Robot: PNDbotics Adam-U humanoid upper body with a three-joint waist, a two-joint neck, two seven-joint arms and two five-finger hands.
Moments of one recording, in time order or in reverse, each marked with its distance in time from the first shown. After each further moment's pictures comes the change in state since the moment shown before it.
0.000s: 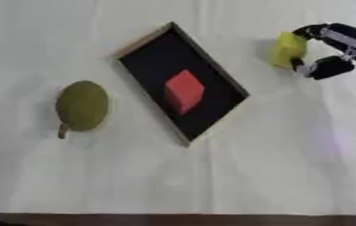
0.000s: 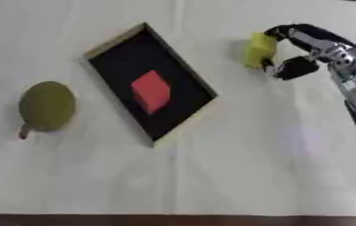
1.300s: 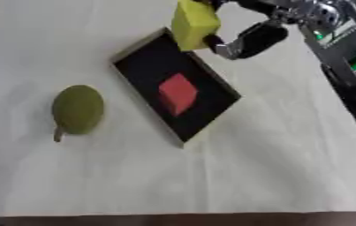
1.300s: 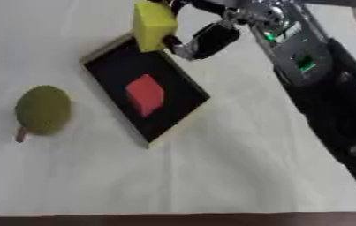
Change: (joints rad) left arm -0.010 0.001 -0.006 0.000 0.008 -0.008 -0.004; right arm -0.187 0.194 0.159 -0.255 -0.043 -0.062 0.163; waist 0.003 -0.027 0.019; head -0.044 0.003
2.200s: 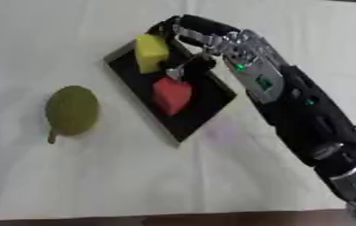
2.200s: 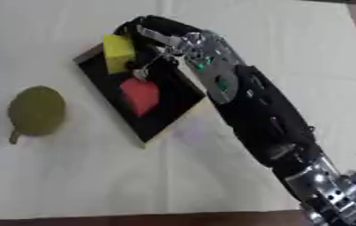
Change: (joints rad) left arm -0.008 0.001 -0.006 0.000 0.002 -0.012 -0.004; right arm -0.033 0.213 -0.018 0.303 0.314 -0.097 -0.158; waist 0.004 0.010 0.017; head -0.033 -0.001
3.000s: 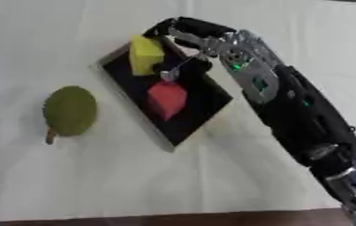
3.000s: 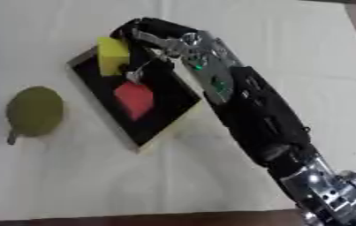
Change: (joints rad) left arm 0.003 0.000 0.000 0.000 0.000 0.012 -0.010; right arm 0.007 -0.002 0.005 -0.057 -0.039 0.000 0.067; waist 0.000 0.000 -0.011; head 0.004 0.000
